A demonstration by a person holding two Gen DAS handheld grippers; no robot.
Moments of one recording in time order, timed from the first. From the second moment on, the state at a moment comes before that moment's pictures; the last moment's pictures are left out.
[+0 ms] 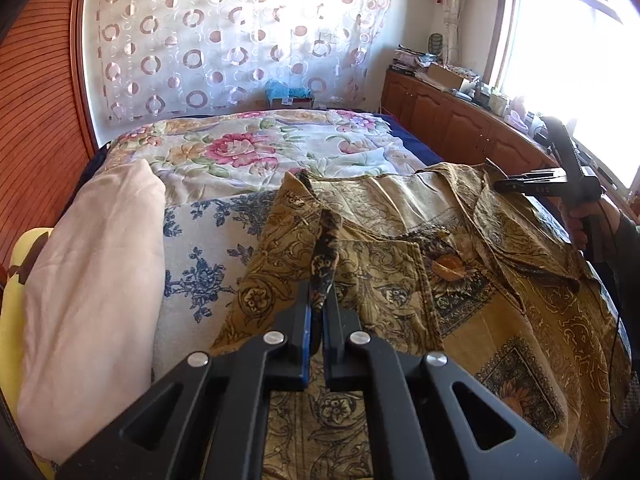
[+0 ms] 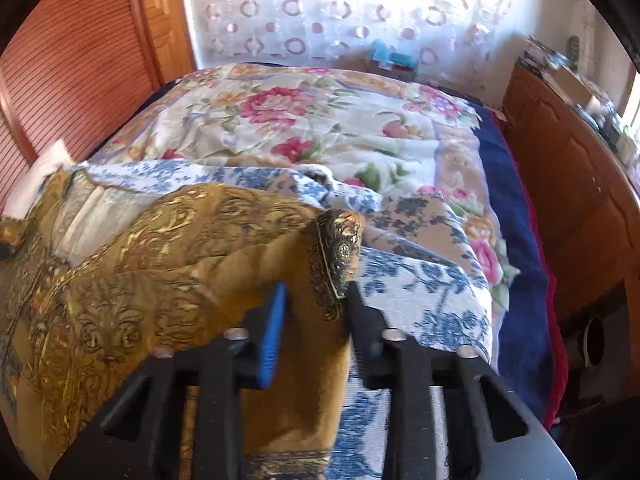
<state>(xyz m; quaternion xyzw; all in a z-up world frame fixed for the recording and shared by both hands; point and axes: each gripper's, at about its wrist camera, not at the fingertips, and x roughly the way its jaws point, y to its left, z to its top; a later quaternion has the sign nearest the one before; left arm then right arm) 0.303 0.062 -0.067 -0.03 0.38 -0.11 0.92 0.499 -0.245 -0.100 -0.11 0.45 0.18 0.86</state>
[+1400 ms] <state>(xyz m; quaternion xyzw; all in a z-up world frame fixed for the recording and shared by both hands) 0.012 0.111 -0.013 -0.09 0.29 -0.06 0.95 0.139 -0.329 -0.038 -0.01 0.38 0.21 0.90</state>
